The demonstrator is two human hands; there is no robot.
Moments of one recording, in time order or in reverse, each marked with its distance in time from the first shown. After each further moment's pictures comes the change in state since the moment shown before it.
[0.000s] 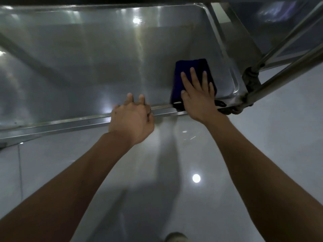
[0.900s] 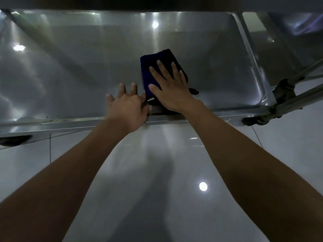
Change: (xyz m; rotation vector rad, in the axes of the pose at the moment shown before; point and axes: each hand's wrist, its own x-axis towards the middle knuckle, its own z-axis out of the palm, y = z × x) left_hand 0.020 -0.116 0.003 -0.001 -0.225 -0.119; right_hand 0.072 -0.153 0.023 0.044 -0.096 -0.304
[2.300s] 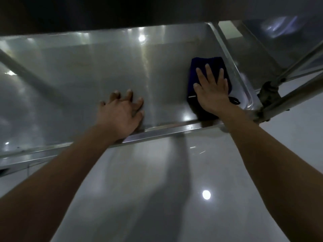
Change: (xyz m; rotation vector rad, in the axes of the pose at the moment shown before) left_hand 0.046 0.016 -0.004 0.034 0.059 0.106; right_hand -0.028 0.159 -0.028 -0.007 0.159 0.418
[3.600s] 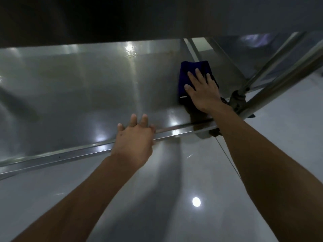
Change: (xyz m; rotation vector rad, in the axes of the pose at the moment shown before) left_hand -0.019 0.137 0.005 0.027 -0.086 0.120; right_hand 0.026 0.080 -0.033 -0.047 -0.001 -0.045
